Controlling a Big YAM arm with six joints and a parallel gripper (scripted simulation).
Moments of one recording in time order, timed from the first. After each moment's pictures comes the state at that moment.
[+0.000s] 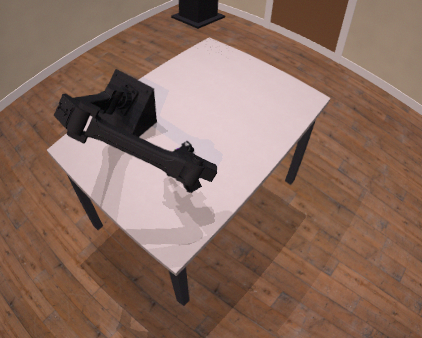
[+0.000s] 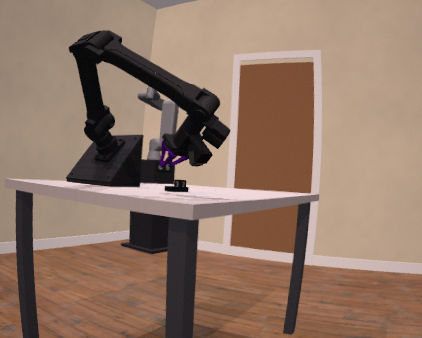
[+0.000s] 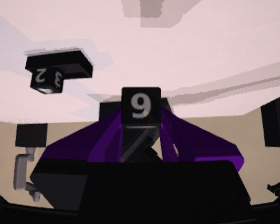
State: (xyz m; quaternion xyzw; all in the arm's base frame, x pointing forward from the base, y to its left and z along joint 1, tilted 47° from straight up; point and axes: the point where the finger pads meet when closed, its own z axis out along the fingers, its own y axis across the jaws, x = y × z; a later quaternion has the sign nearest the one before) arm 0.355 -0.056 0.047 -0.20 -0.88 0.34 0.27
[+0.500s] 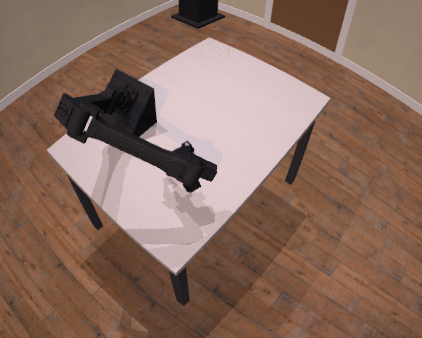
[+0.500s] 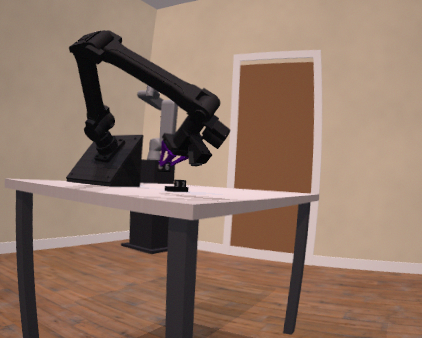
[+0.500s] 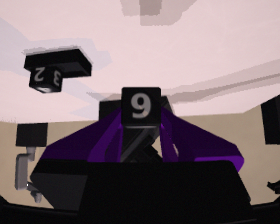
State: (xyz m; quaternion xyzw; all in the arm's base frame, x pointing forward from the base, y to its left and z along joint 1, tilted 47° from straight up) arm 0.354 -0.055 0.048 -0.20 -0.88 0.34 0.27
